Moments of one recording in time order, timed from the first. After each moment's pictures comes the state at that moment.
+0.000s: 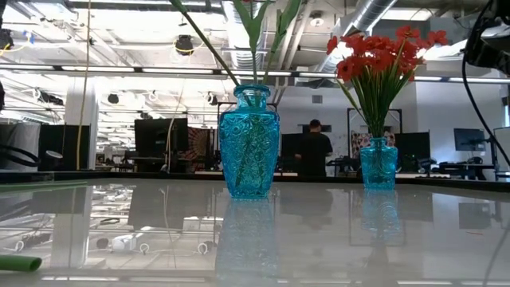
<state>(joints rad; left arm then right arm) -0.03 1.65 2.35 -1.17 0.03 -0.26 1.43 0.71 0.91 -1.12 0.31 1.49</state>
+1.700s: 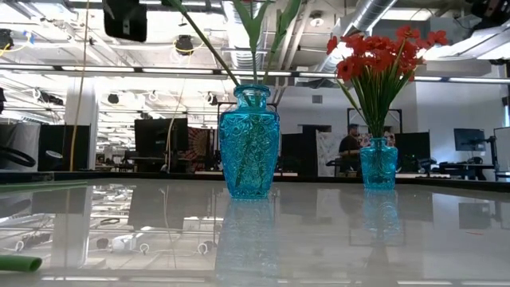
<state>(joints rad) 0.13 1.40 1.45 -1.38 0.56 -0.36 0.79 0.63 1.09 -1.28 0.65 1.01</state>
